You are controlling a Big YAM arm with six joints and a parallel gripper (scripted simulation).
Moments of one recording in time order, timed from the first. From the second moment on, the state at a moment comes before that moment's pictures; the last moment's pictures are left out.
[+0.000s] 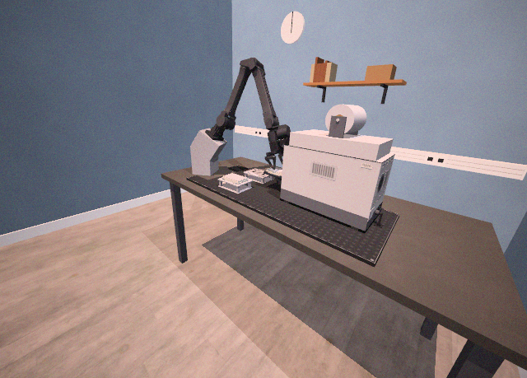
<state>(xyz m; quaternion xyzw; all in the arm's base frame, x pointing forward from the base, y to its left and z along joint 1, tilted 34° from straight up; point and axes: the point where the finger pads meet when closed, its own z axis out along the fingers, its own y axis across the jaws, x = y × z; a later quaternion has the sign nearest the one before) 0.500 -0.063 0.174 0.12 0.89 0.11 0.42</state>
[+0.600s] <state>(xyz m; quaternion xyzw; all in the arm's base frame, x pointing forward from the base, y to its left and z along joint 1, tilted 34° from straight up) 0.500 -0.063 0.174 0.12 0.89 0.11 0.42</state>
